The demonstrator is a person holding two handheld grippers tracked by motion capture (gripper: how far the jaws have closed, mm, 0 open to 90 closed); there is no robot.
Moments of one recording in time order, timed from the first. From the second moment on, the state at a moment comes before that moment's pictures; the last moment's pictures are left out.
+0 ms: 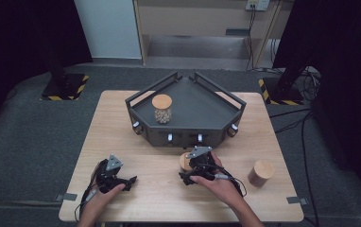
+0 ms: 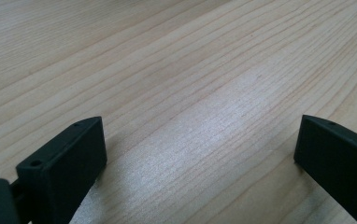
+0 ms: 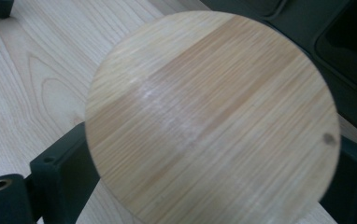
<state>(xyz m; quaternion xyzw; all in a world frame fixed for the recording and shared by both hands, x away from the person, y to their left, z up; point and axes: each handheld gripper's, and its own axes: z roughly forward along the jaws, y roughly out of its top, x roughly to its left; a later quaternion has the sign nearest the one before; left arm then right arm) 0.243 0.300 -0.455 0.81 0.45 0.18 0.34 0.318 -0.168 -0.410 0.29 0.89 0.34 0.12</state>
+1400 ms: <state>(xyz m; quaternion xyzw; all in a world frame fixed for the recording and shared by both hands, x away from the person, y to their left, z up) 0.243 0.300 -0.455 0.81 0.45 0.18 0.34 0.305 -0.181 -0.369 0.30 0.88 0.35 0.14</state>
